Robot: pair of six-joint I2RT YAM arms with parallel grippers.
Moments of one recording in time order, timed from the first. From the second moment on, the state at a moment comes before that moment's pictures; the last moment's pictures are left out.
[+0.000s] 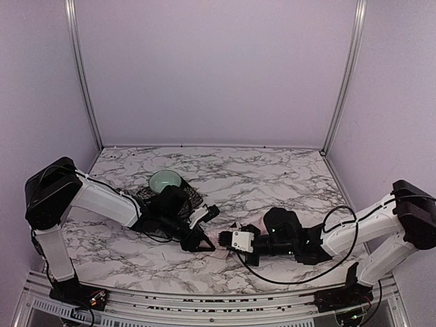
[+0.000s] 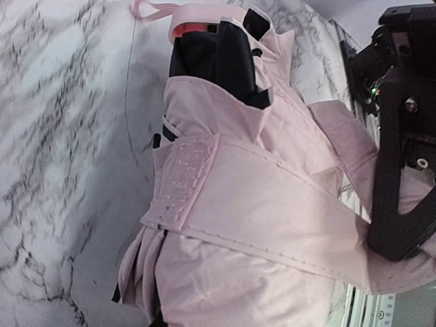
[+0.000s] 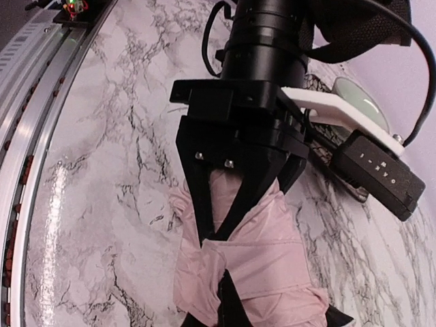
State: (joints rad) left arm -0.90 1.84 0.89 0.17 0.58 -0.10; right arm 1.12 1.45 0.52 0.48 -0.15 -0.47
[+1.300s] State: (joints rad) left arm -0.88 1.83 0.83 0.21 0.62 -0.07; right arm 1.24 1.85 0.64 0.61 0.17 -0.47
